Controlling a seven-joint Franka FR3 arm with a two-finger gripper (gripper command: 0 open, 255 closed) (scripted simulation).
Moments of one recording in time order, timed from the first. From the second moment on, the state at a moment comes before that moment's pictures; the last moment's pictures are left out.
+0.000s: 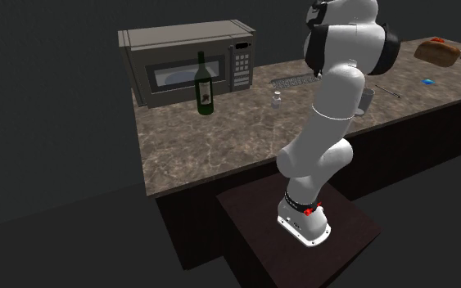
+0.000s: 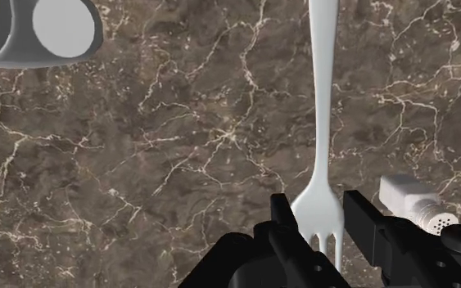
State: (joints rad) arm -0.29 -0.01 -0.59 -1.81 0.06 1.85 -0.71
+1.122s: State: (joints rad) arm -0.44 0.32 -0.65 -1.56 0.27 1.84 -0.94
